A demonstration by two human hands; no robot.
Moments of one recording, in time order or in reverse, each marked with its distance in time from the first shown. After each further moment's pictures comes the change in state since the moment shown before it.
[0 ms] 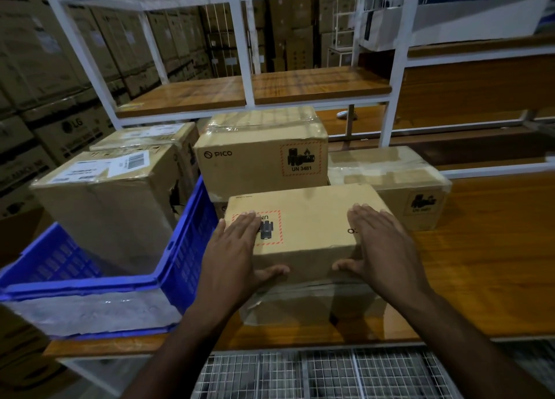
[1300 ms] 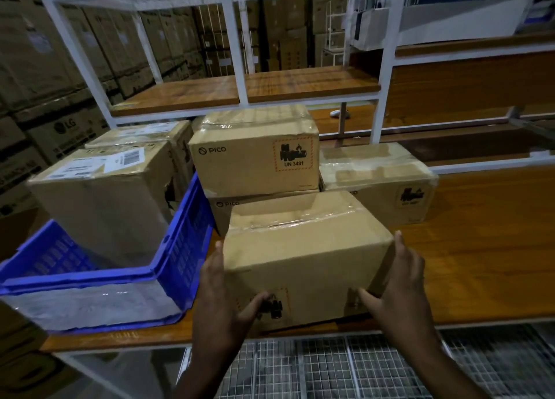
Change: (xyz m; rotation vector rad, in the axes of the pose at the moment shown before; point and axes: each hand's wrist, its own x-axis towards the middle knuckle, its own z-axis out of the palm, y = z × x) left_hand -0.085 0.004 0.043 -0.524 0.185 -0.317; right_hand -0.083 0.026 0.053 0.449 0.208 0.364
